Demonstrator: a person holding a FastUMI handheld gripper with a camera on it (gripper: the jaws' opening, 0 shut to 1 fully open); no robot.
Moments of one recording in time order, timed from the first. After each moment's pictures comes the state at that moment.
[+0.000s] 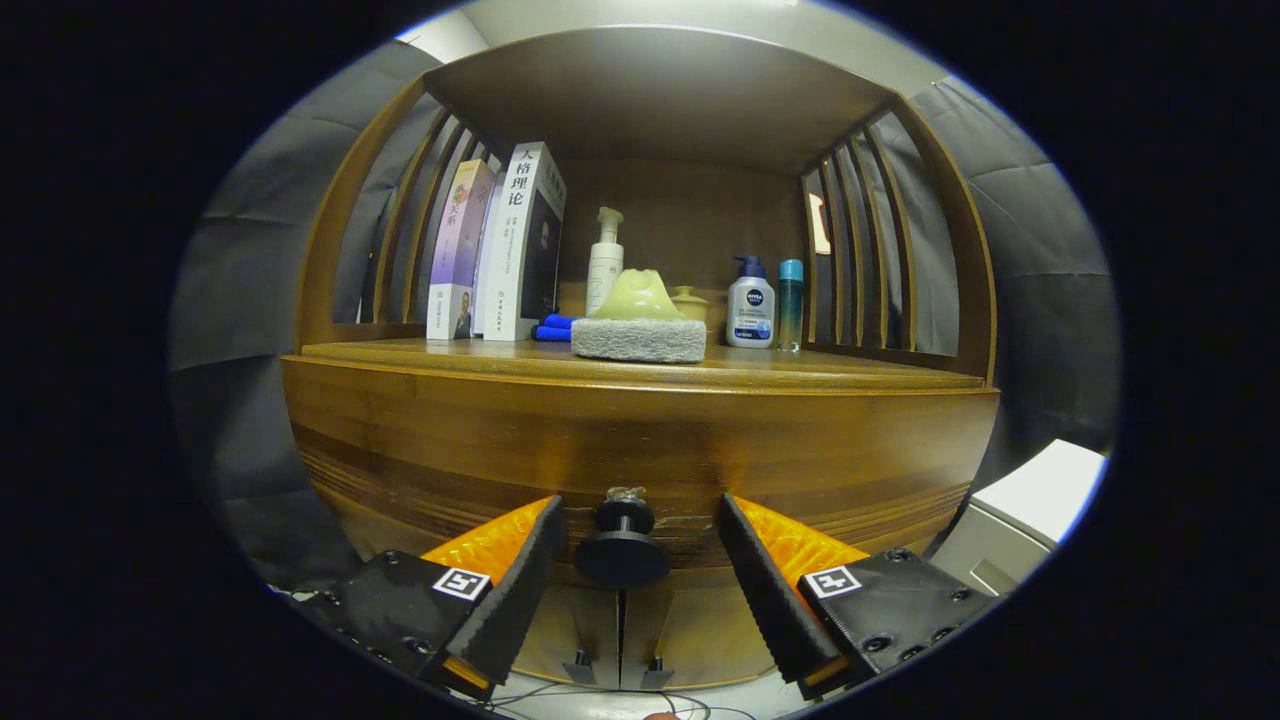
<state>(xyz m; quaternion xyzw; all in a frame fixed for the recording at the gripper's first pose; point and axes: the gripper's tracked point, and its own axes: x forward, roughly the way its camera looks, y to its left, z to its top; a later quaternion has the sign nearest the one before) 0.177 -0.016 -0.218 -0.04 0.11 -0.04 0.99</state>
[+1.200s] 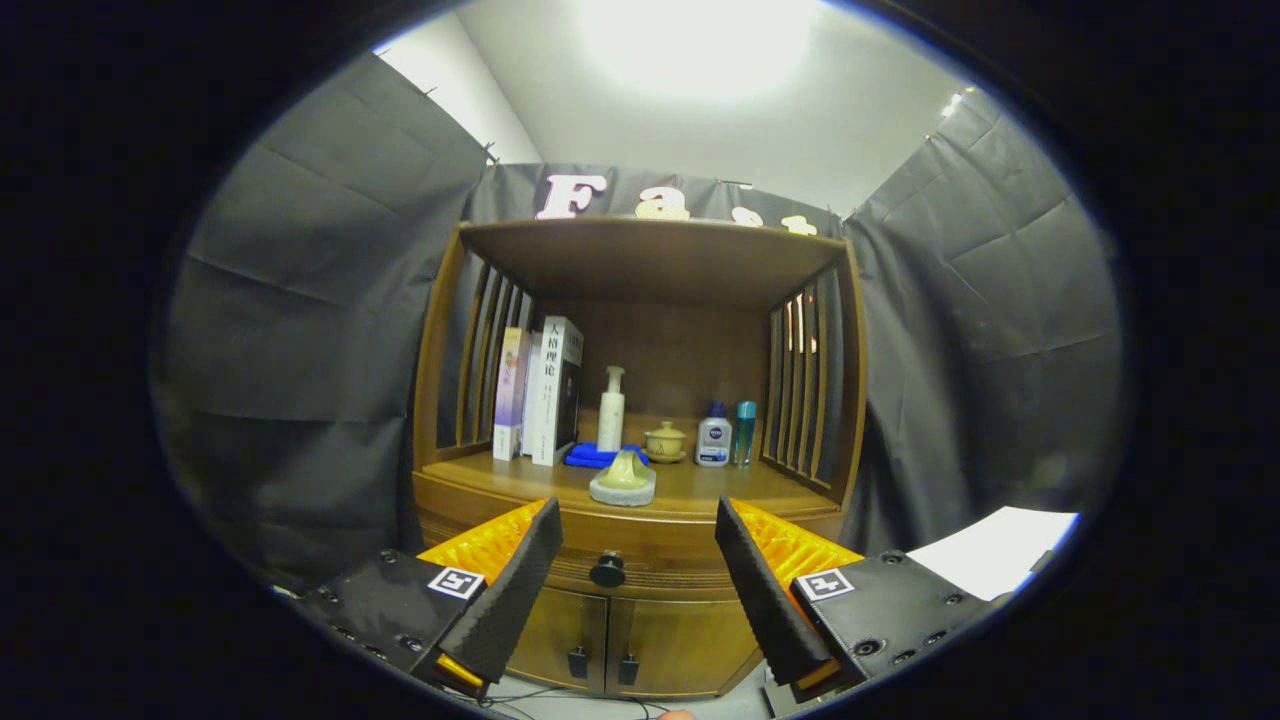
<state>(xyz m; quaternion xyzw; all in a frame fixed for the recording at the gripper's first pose) 0.002 -0.021 -0.034 -0.05 -0.01 -0.01 1.00</state>
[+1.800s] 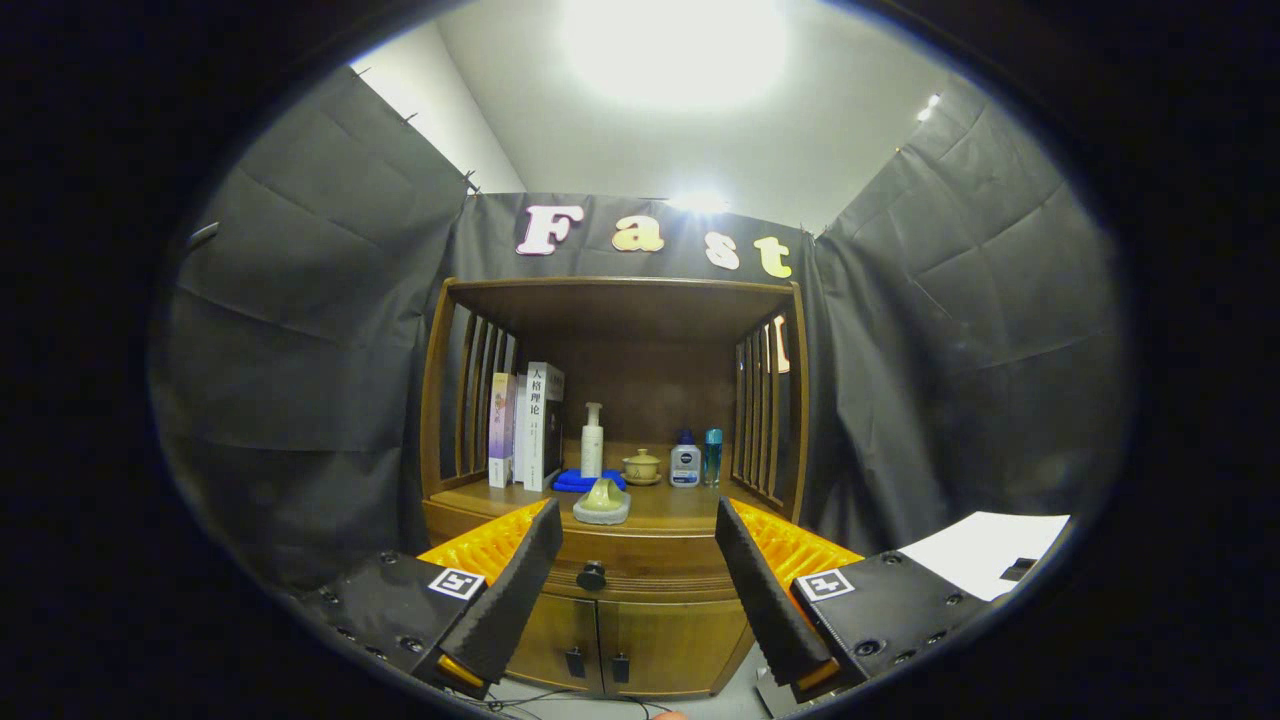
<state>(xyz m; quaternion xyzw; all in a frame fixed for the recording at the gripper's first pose) -0.052 -0.045 0.000 -0.03 -0.02 -0.03 1.00</state>
